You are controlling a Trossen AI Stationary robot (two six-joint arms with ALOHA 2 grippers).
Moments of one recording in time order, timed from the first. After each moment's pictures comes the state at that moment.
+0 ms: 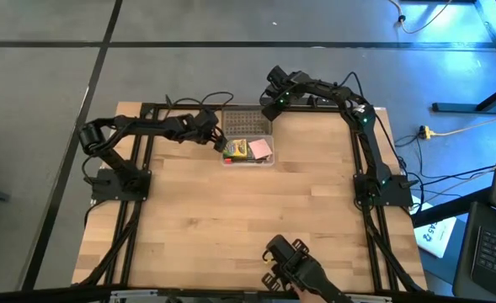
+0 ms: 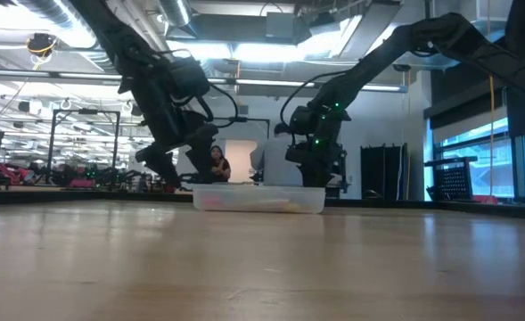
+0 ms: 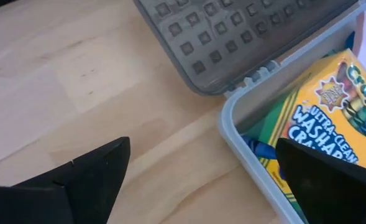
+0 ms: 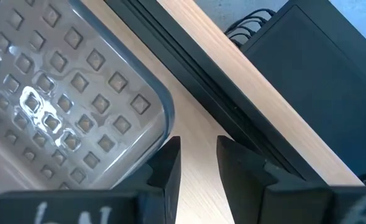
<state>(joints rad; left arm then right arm) 0.54 1.57 0.80 -0.22 -0.10 -0.49 -0.79 2.27 1.81 -0.81 -0.13 0.00</state>
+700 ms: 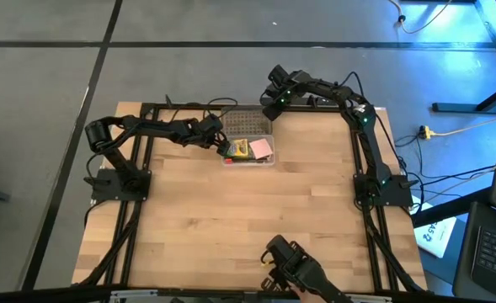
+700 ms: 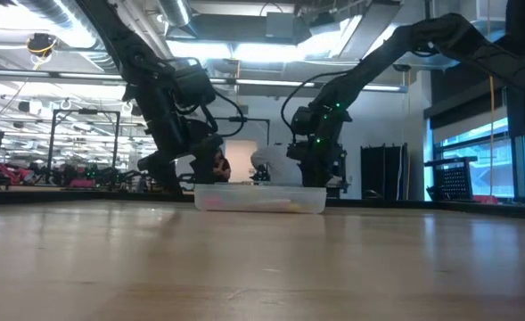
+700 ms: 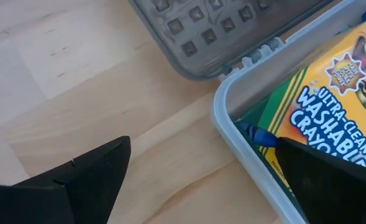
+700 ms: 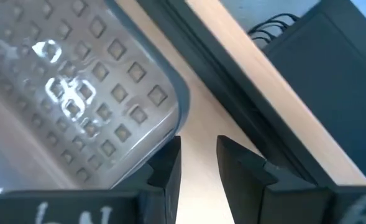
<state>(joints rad) 0.50 1.64 0.80 -0.19 -0.12 -0.54 -0.79 2.27 1.81 -0.82 -0.21 -0.06</state>
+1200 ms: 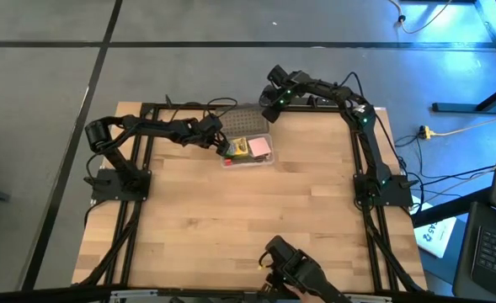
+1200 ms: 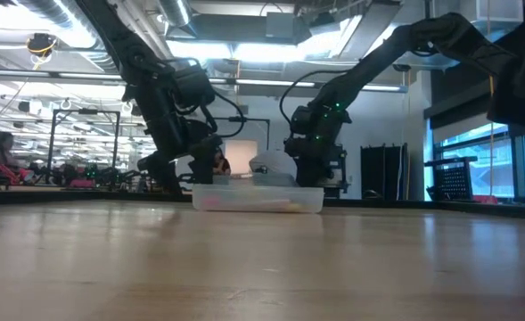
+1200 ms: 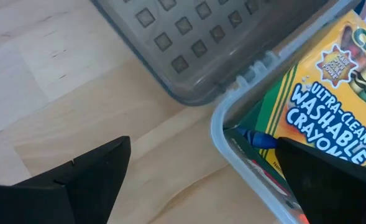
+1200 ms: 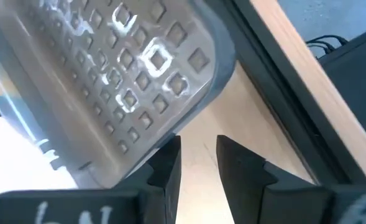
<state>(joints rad) 0.51 1.64 0.80 -0.19 -0.11 -0.51 -0.79 2.27 1.81 -0.80 -0.37 -0.16</state>
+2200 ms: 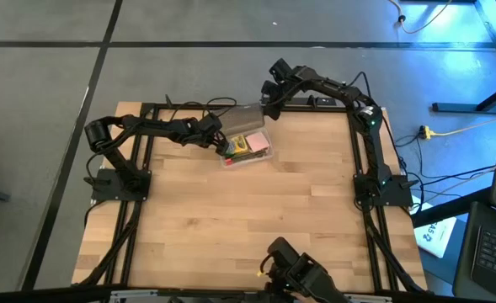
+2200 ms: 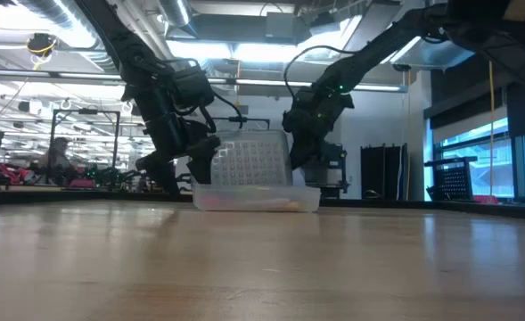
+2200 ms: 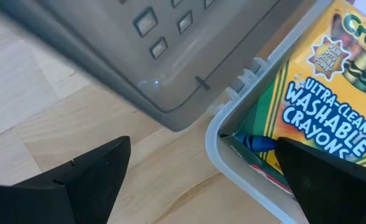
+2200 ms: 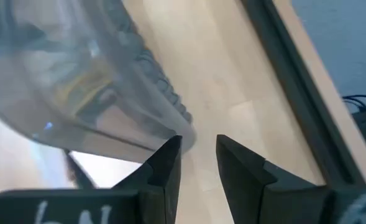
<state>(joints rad) 0.52 1.64 0.80 -0.21 -0.12 -0.51 -0.77 2.18 1.81 -0.81 -0.54 -0.28</state>
